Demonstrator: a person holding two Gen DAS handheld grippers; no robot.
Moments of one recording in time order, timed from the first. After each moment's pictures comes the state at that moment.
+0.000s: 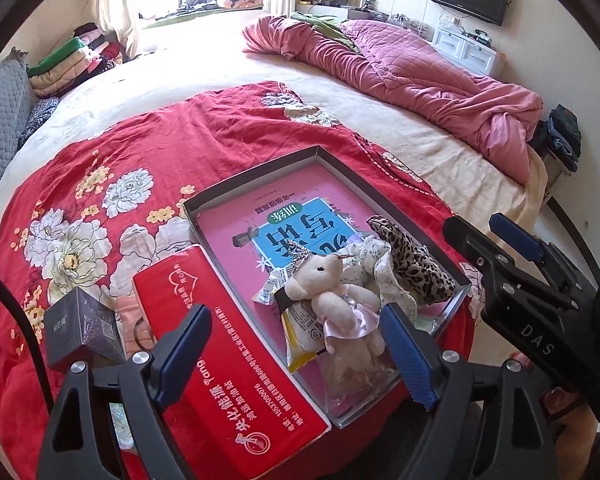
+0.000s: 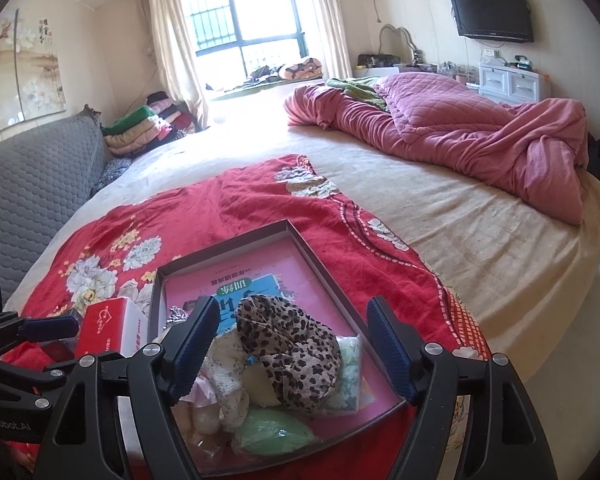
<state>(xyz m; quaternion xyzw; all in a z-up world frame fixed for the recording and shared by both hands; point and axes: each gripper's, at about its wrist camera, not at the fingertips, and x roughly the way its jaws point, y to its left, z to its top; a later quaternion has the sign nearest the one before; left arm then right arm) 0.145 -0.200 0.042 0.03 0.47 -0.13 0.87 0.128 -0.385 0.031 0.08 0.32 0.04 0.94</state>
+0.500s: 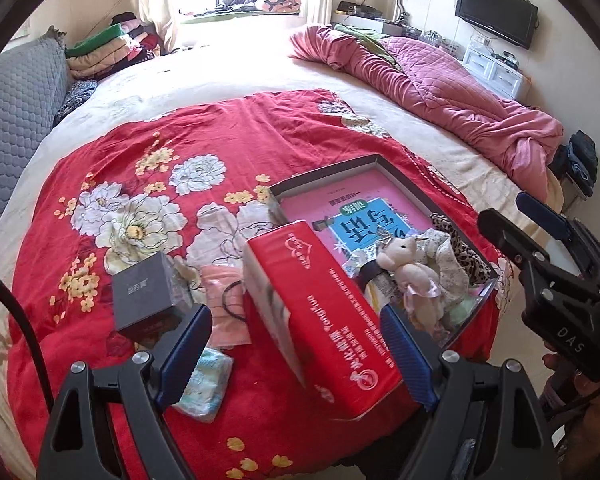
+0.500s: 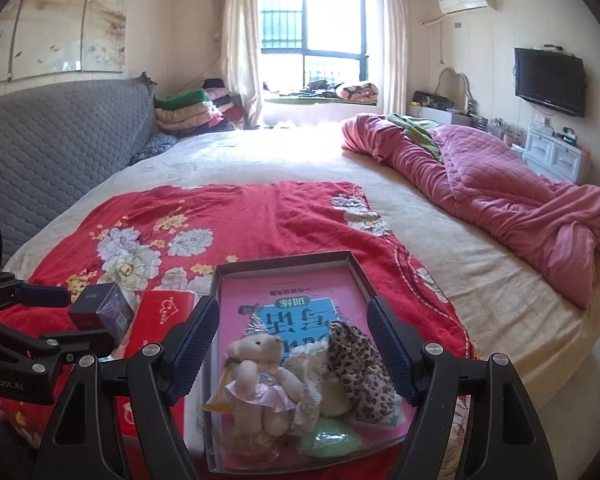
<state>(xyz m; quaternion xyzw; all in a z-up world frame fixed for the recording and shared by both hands) 0.115 -0.107 0.060 0.00 0.46 -0.08 0.88 0.107 -0.303 0.074 -0.02 0.28 0.11 0.95</state>
